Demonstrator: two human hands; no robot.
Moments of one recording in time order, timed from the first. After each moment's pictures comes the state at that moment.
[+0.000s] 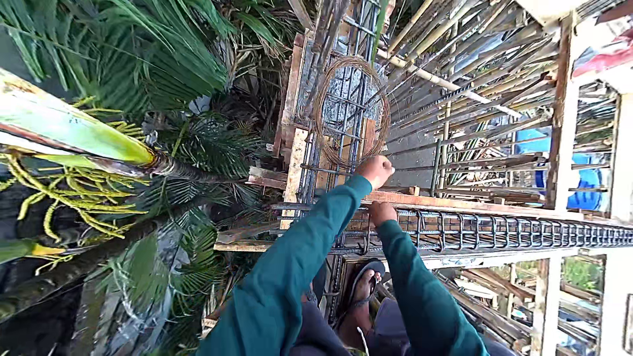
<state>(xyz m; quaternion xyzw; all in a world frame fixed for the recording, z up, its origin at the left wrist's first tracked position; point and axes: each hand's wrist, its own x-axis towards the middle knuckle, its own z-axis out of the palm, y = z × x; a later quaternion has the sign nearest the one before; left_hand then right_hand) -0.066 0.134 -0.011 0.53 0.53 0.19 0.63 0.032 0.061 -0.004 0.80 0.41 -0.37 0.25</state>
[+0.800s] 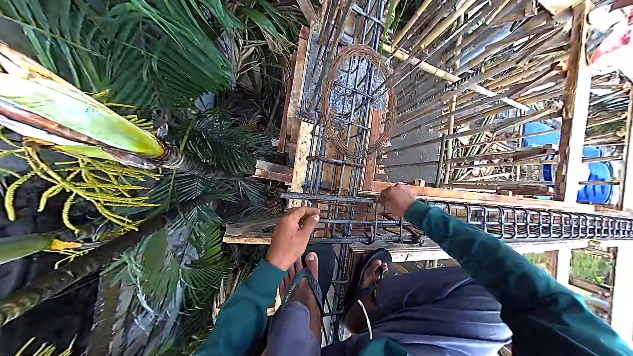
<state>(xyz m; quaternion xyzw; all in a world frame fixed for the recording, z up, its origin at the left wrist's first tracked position) -0.196 -0.084 -0.006 0.39 0.68 0.28 0.56 0.095 0.073 -0.024 0.51 0.75 -0.29 0.31</state>
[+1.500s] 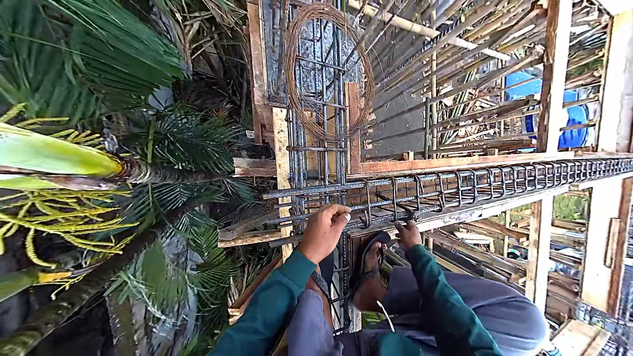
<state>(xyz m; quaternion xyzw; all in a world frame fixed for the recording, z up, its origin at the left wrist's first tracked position) -0.138 -0.063 -0.006 0.44 0.56 0.23 0.66 0.191 -0.106 -0.059 0.88 0.26 -0.39 0.02</state>
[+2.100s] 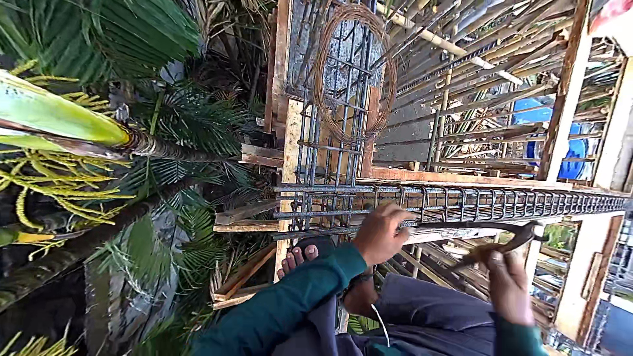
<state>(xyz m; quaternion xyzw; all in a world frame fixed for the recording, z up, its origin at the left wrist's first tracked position) -0.066 -0.037 0.032 0.56 0.41 0.30 0.65 0.192 -0.088 0.158 0.73 0.55 -0.32 -0.25</state>
